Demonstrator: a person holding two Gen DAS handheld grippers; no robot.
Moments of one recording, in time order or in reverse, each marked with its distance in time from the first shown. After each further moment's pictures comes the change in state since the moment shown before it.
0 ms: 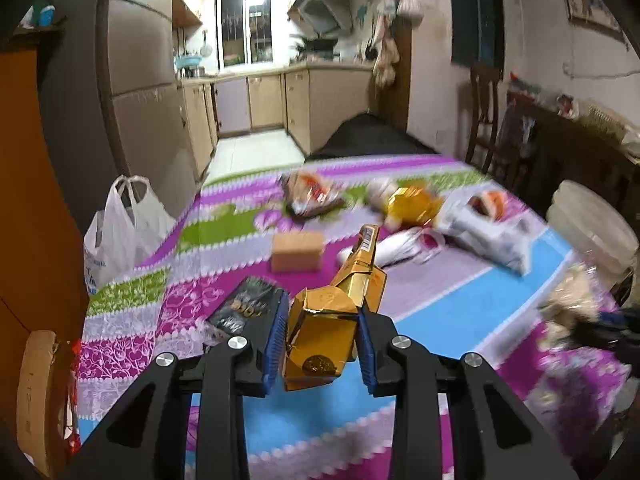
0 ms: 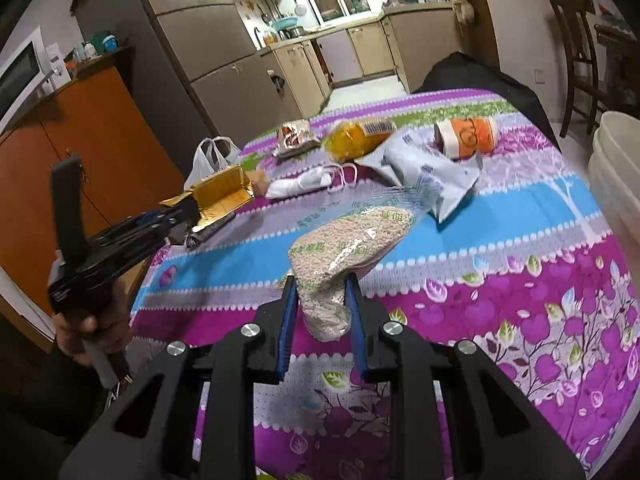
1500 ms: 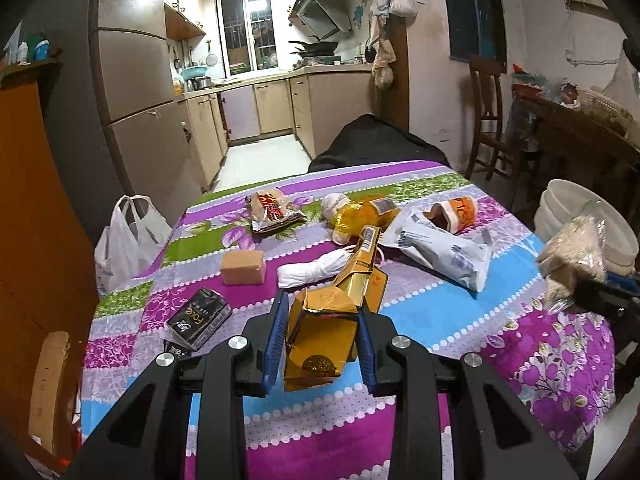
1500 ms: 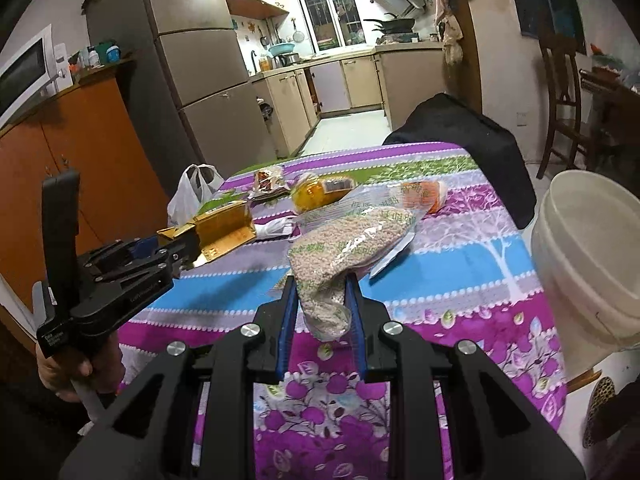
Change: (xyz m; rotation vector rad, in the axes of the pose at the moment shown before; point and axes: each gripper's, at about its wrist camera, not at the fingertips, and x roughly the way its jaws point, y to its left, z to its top) left arm -0.016 -0.091 0.018 0.034 0.014 0.089; right arm -0.054 -0.027 0.026 -0.079 -0.100 -0.089
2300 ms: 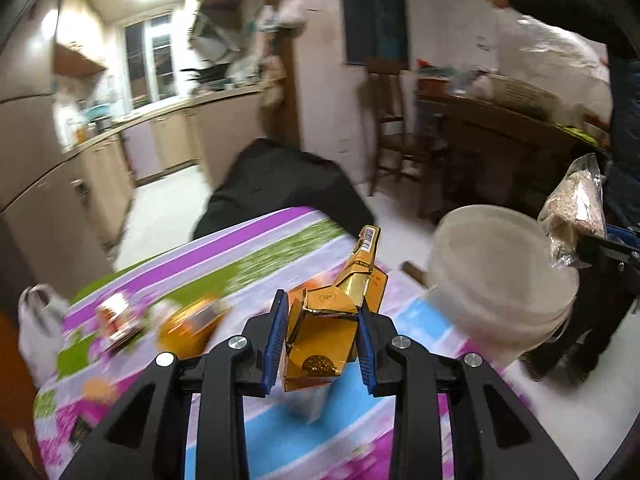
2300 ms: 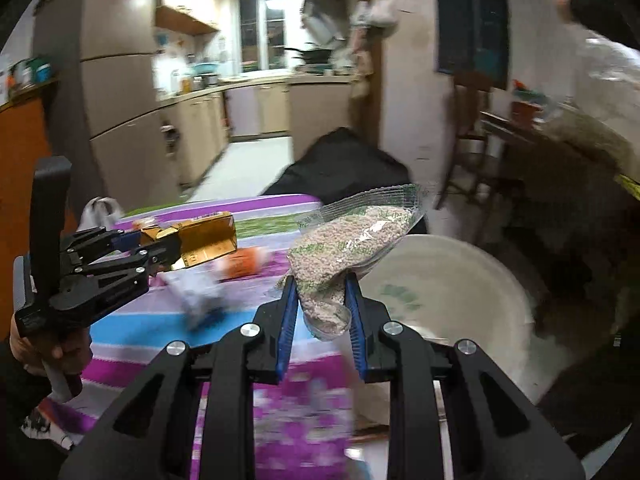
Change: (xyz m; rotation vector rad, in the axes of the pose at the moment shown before) left arm 0.047 -0.175 0.115 0.191 -0.054 -0.330; right arm -0.088 -0.133 0.065 0.006 -0.073 -0.373
